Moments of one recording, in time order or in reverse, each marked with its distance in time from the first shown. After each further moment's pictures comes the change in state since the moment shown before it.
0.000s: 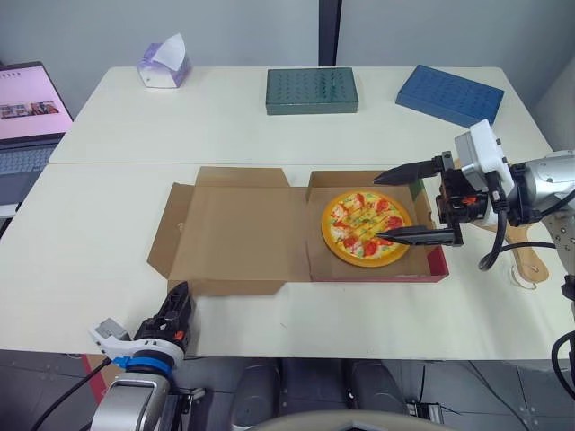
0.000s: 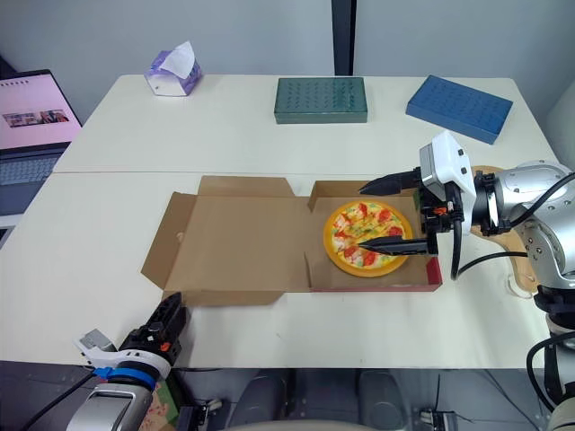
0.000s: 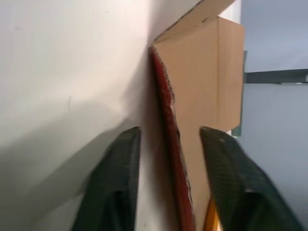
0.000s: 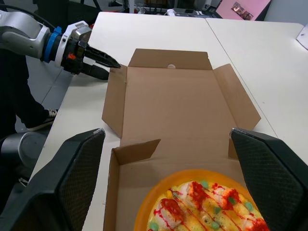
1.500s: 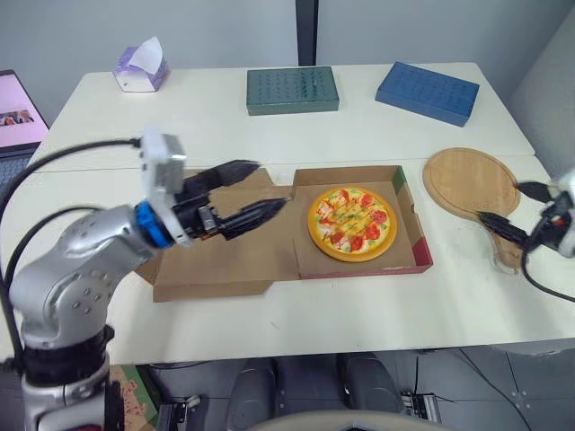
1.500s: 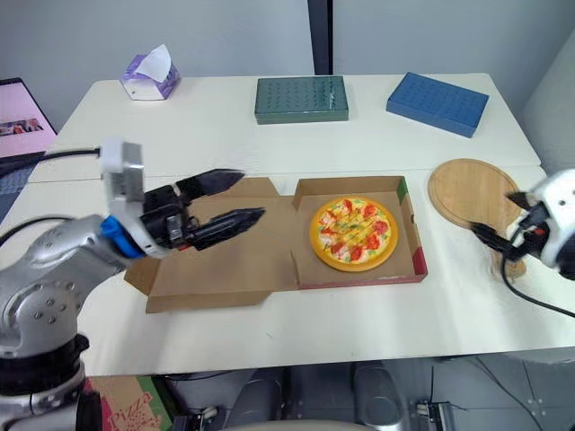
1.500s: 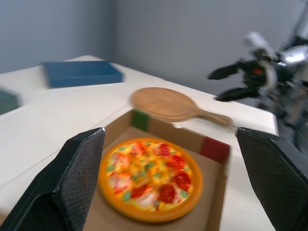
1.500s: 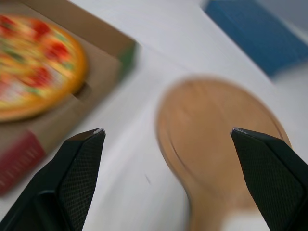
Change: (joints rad) left arm -0.803 0.497 -0.001 0.026 0.791 0.420 -0.981; right arm 0.503 -0.017 -0.425 -0.028 -0.234 -0.058 -0.388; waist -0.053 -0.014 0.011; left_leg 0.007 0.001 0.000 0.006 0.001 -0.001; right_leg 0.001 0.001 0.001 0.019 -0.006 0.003
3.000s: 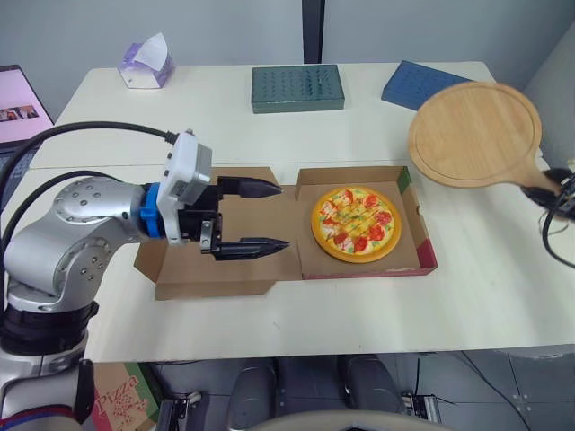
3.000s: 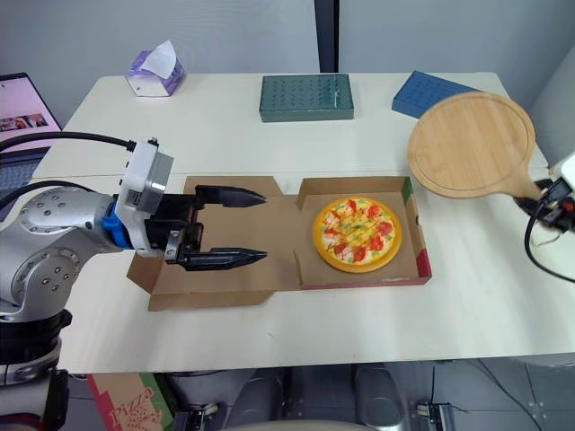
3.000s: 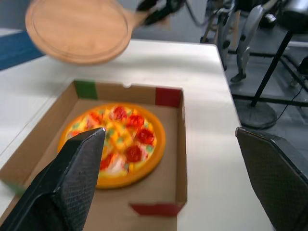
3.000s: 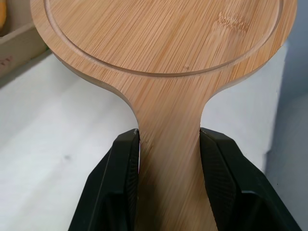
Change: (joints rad) left arm -0.259 0.199 -0.261 0.129 0.167 -0.112 -0.472; right arm -0.094 -0.106 -0.022 0.241 -0.215 0.071 0.009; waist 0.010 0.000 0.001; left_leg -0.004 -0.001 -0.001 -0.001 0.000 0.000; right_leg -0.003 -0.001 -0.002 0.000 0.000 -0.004
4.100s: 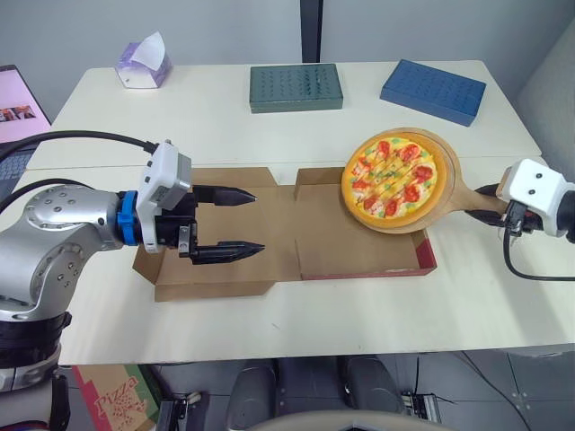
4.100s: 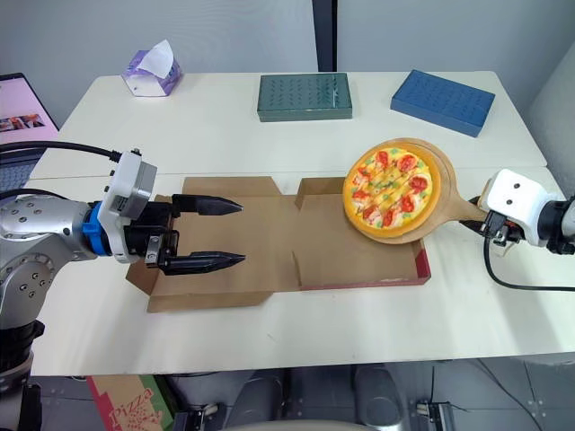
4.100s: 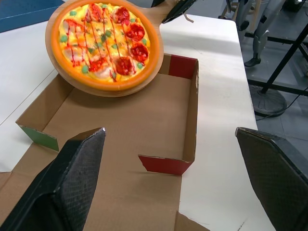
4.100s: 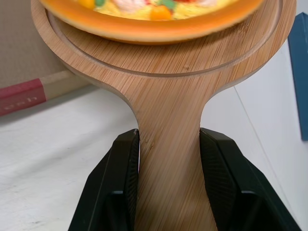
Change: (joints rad) left arm 0.109 0.119 0.064 0.036 0.044 0.000 -0.049; right arm -0.080 -0.125 0.303 -0.047 -0.062 -0.312 0.145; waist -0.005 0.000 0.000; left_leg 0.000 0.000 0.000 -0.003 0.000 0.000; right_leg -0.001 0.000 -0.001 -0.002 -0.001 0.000
